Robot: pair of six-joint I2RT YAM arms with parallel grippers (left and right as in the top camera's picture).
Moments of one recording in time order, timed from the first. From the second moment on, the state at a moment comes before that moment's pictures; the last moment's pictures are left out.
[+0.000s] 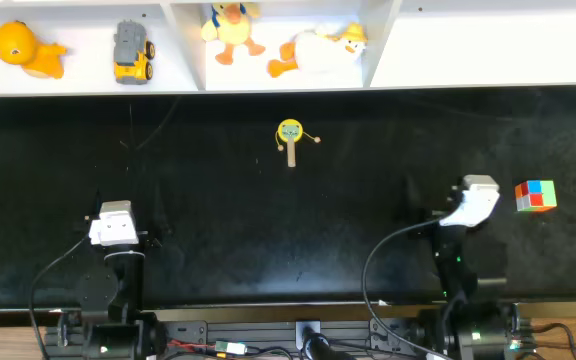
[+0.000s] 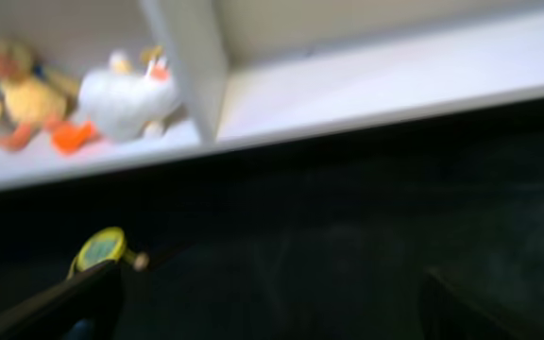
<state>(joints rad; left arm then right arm) 0.03 0.01 0.01 -0.08 -0.06 0.05 0.09 0.33 0.30 -0.27 -0.01 0.23</state>
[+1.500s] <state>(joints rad) 0.03 0.01 0.01 -0.08 -0.06 0.05 0.76 1.11 0.90 -0.78 0.40 0.71</state>
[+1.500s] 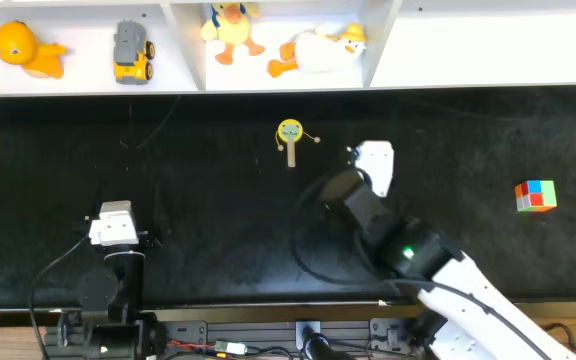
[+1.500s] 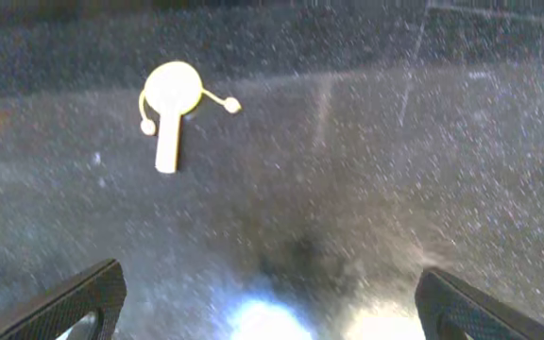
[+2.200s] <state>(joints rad) 0.03 0.01 0.01 -0.08 -0.06 0.05 0.84 1.29 0.95 -0.79 0.41 0.91</state>
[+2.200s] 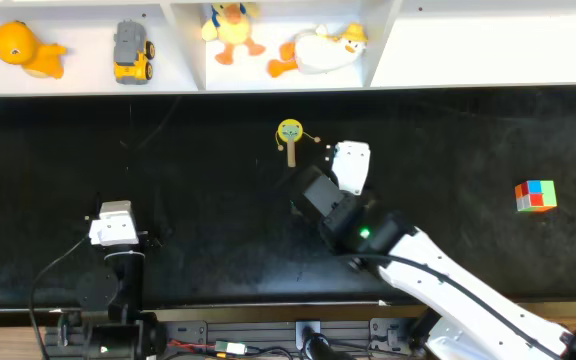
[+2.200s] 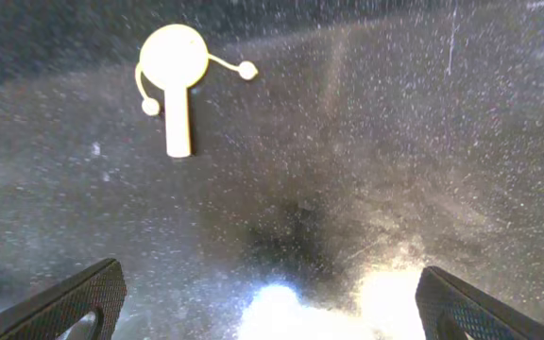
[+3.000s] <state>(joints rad) 0.03 0.01 0.01 -0.08 -0.06 0.05 0.85 1.51 1.02 -0.71 0.40 0.91</state>
